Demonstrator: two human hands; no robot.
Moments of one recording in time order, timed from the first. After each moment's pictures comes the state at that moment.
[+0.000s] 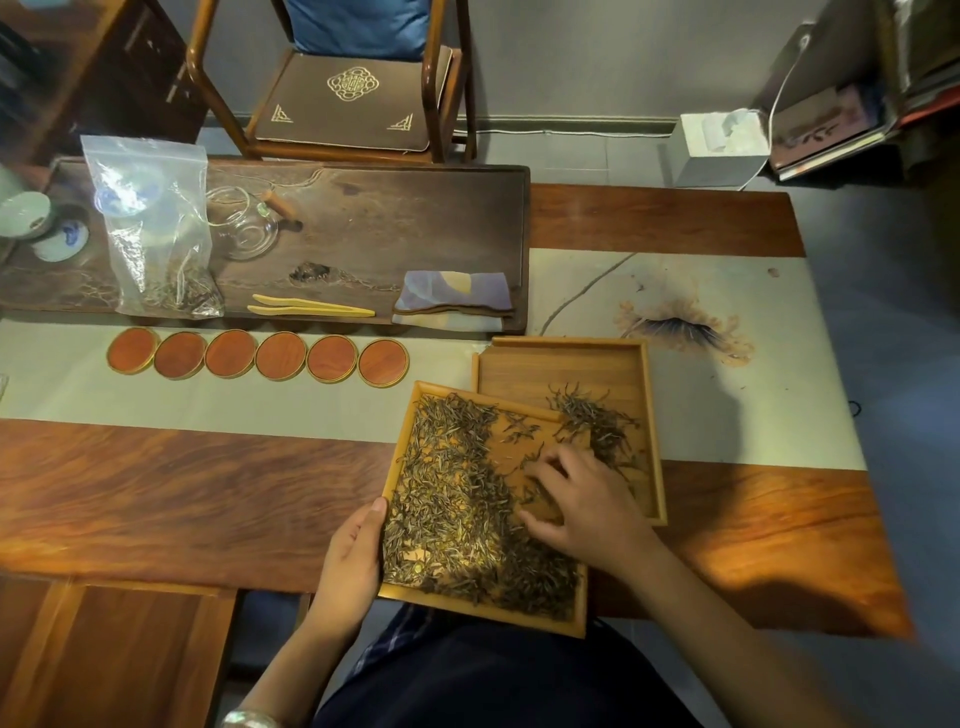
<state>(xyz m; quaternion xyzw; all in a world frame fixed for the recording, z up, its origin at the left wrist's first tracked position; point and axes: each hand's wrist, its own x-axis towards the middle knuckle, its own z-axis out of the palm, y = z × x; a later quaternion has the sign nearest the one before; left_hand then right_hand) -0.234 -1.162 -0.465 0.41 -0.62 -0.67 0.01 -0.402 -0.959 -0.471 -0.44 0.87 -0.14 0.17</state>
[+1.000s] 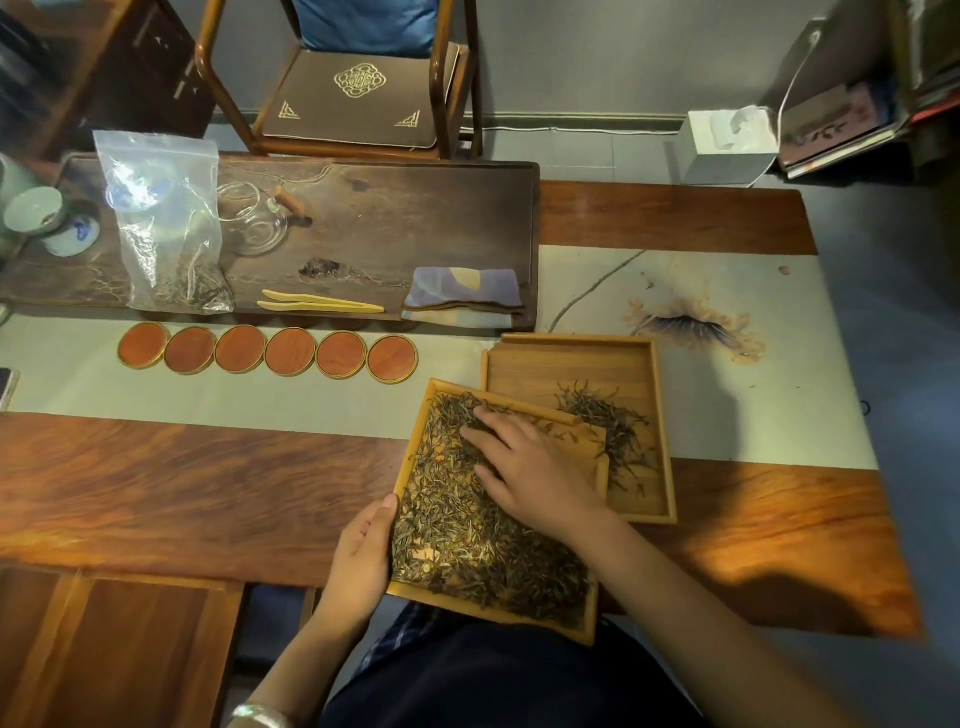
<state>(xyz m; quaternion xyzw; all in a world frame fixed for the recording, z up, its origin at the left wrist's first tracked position) -0.233 -1.166 -0.465 0.41 -0.61 -0.68 0.00 -0.399 -1.025 -0.463 -0.47 0.84 -0.19 0.19</state>
